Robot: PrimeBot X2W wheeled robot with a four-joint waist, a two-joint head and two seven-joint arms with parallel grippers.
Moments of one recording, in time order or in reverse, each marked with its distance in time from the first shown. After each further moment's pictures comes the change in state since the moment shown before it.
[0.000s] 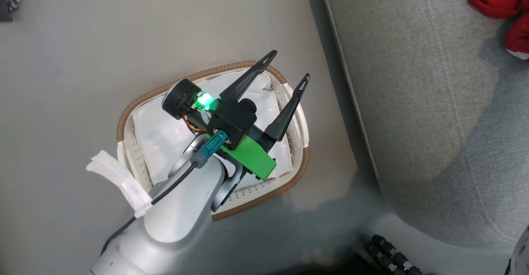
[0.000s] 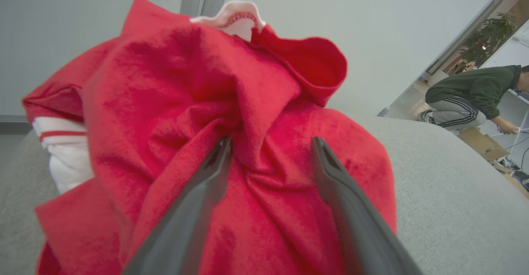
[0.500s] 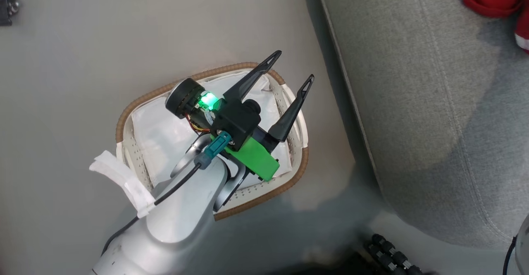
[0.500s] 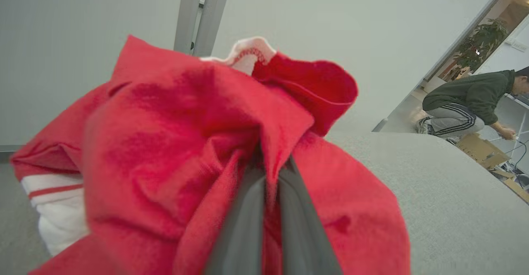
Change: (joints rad) left arm -0.004 -0.004 -0.011 -0.005 0.002 0.000 0.000; right arm -0.094 -0.015 0.002 0.030 0.012 0.000 0.000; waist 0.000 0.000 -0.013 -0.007
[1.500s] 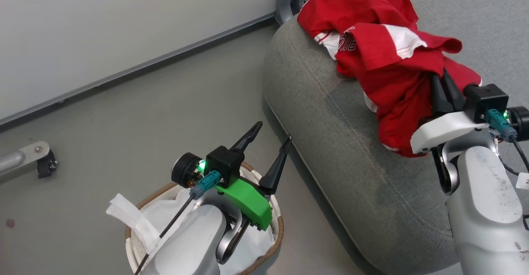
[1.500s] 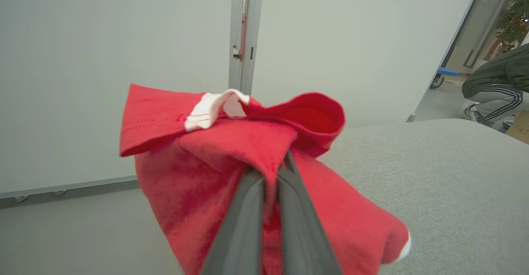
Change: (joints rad) left arm 0.213 -0.058 0.049 0.157 -0.147 0.000 0.000; right arm 0.412 0.179 0.308 -0.064 0.141 0.000 0.000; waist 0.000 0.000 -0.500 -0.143
